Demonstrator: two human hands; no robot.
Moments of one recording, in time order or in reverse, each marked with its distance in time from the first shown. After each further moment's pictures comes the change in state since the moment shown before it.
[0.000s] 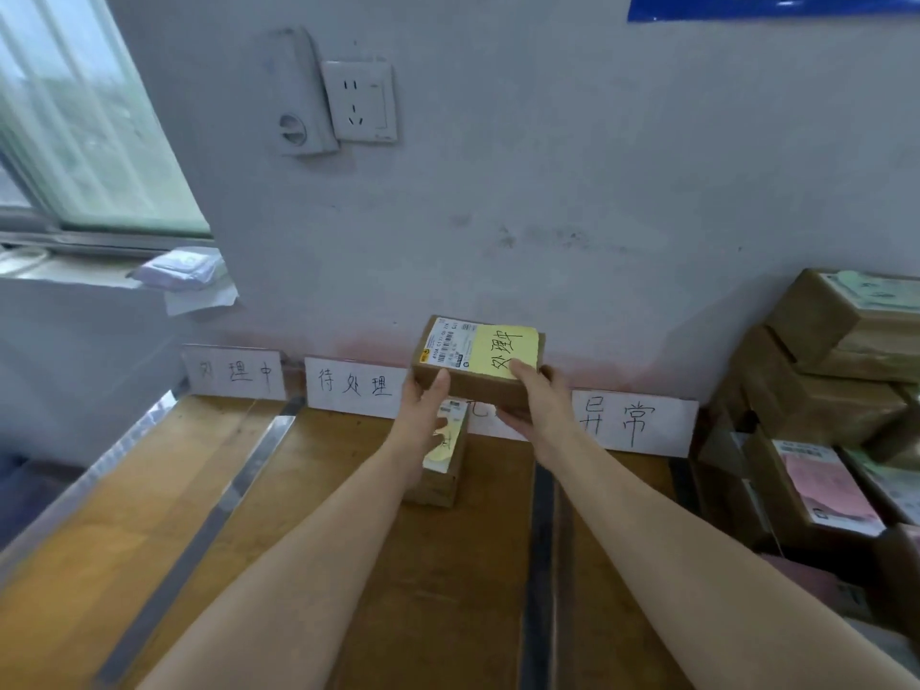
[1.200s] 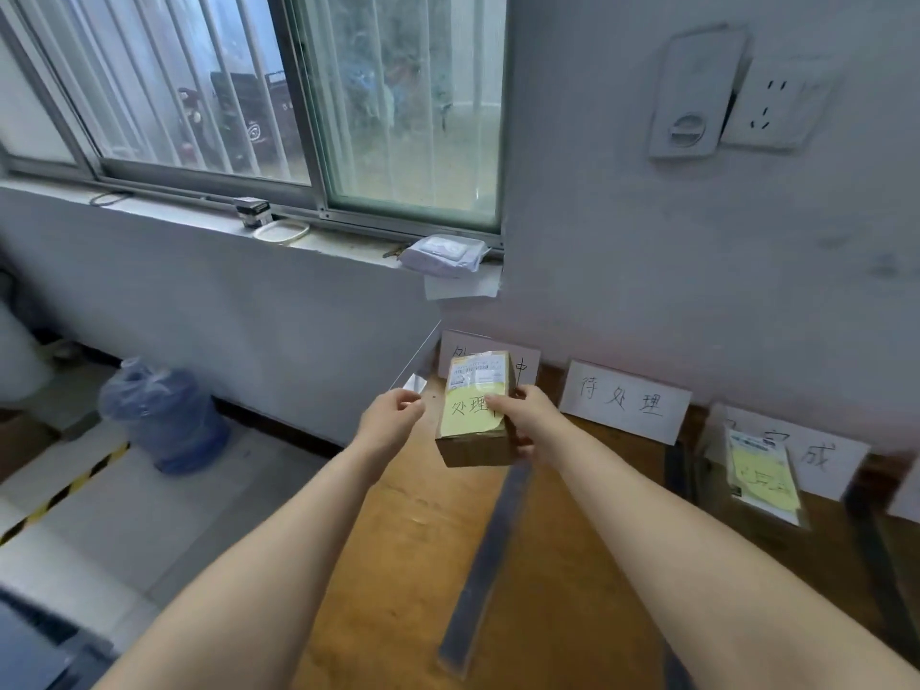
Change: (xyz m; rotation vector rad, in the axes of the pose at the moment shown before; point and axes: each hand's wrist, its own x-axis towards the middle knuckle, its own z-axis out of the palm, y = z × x) left_hand 0.015 0.006 -0.450 0.457 0.283 0.058; right_hand -0.059 0.152 0.381 -0.575 -0.369 0.165
